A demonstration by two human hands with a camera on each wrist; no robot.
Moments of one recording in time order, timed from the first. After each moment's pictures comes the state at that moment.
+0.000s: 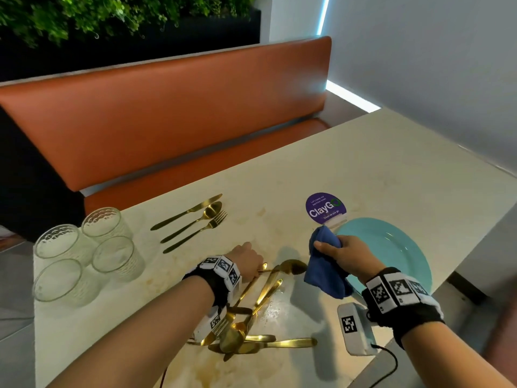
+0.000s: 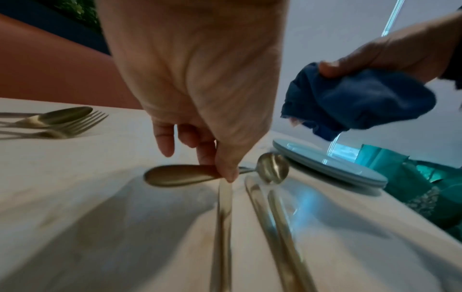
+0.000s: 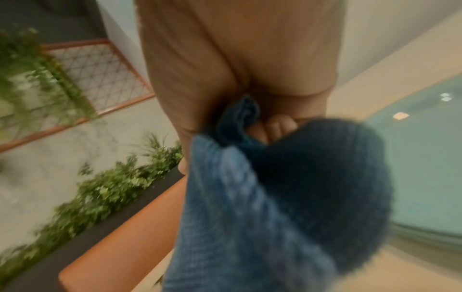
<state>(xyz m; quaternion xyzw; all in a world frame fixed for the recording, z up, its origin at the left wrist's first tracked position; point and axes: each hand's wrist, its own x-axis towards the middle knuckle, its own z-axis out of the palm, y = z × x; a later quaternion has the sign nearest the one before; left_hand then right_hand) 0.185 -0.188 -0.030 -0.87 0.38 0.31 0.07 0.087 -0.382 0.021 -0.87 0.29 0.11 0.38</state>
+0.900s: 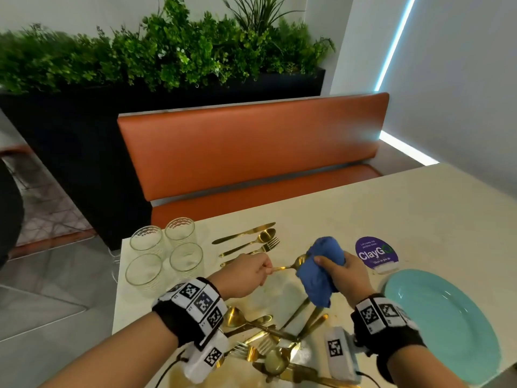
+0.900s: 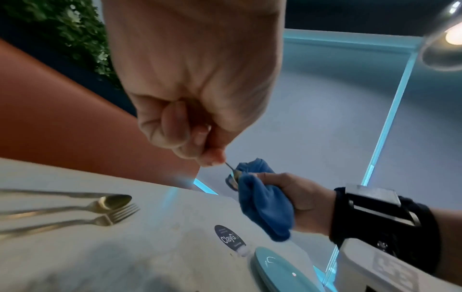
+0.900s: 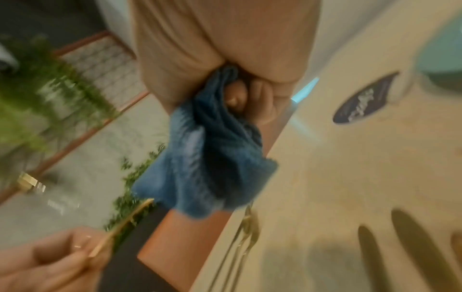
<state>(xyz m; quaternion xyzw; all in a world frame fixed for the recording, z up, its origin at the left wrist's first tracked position) 0.171 -0.069 0.052 -0.90 0.23 0.24 -0.29 0.130 -0.287 0.030 -0.80 0.24 -0.03 0.55</state>
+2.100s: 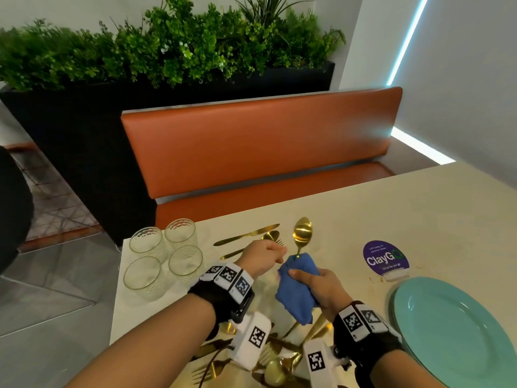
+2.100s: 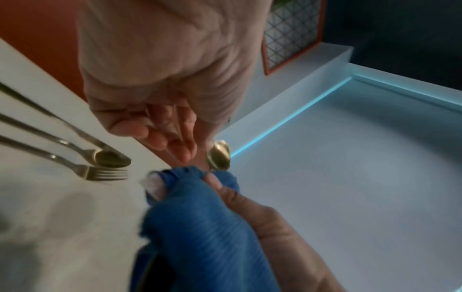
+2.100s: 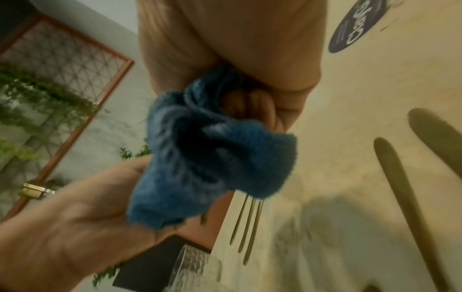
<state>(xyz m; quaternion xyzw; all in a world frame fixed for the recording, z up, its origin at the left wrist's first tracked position) 0.214 -0.114 0.031 -0.82 -0.01 0.24 -0.52 0.148 -0.248 0.017 -0.68 0.29 0.13 0.66</state>
